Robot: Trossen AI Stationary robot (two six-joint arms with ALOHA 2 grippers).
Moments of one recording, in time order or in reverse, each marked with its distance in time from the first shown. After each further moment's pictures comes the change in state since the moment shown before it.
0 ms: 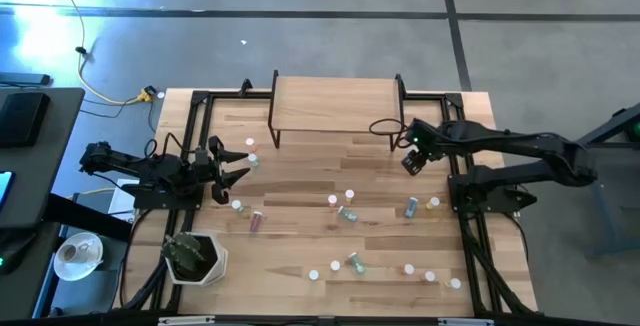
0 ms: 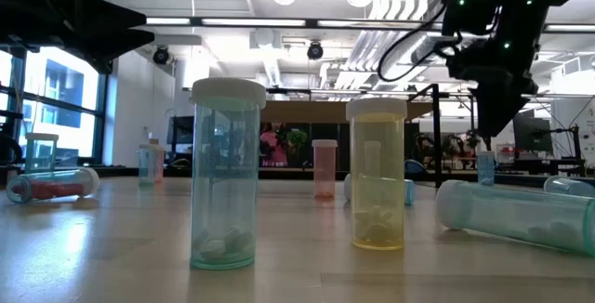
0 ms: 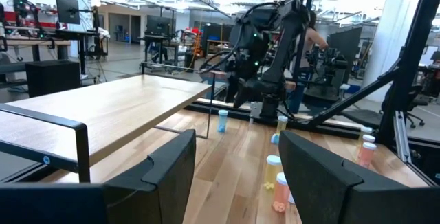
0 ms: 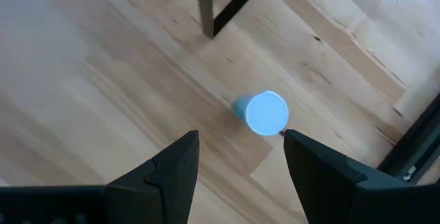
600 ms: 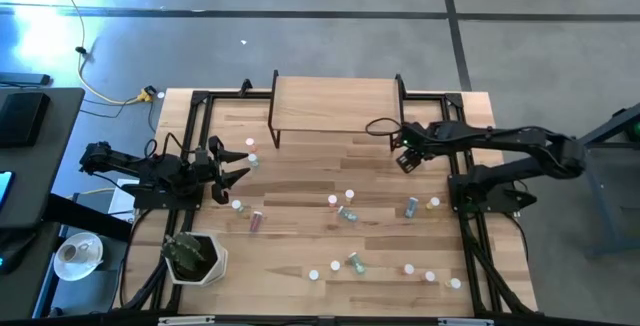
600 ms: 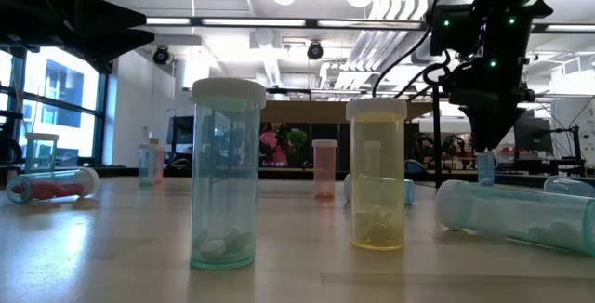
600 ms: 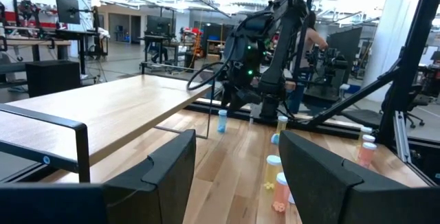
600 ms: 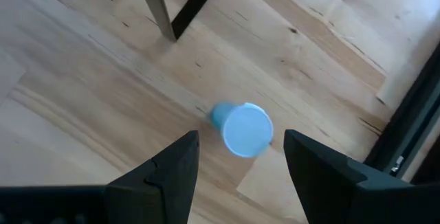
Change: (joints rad) left arm 0.000 0.000 0.000 0.000 0.000 0.000; right arm 0.000 0.140 0.000 0.041 0.083 0.078
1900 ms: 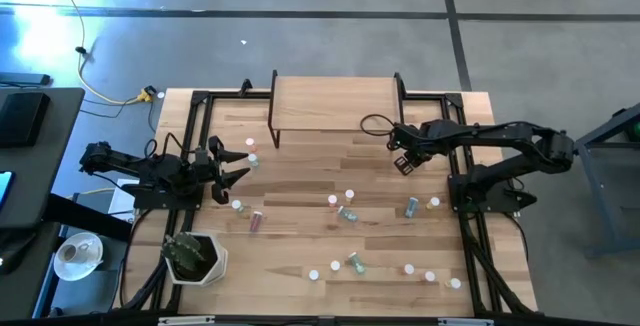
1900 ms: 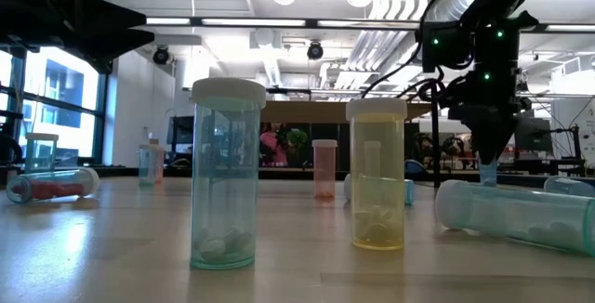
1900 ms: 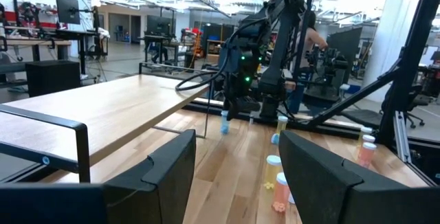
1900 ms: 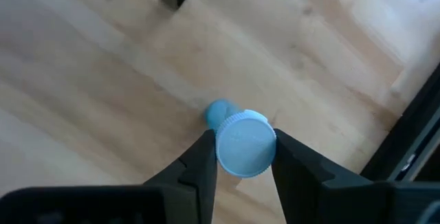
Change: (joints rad) left arm 0.000 0.000 0.000 0.000 0.000 0.000; right arm -0.006 0.108 0.018 -0.015 -0.046 -0.010
